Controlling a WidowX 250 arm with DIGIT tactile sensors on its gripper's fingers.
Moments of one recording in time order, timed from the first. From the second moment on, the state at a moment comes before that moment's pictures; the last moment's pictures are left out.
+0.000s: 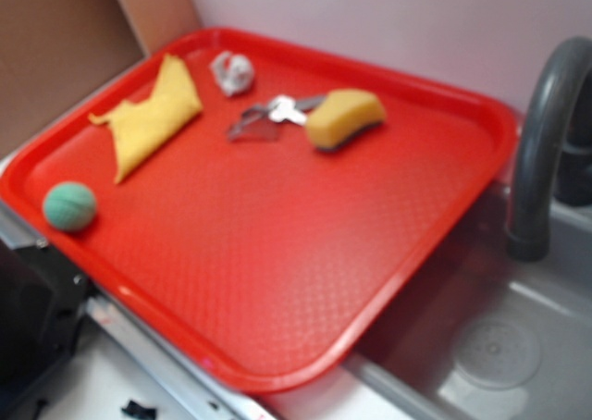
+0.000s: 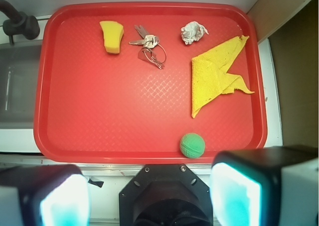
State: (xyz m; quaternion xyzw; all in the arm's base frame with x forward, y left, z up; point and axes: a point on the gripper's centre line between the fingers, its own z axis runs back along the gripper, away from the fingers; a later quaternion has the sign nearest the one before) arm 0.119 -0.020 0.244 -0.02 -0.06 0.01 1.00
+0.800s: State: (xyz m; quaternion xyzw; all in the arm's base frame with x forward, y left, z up) arm 0.157 -0.018 0.195 -0.03 -0.10 0.24 0.97
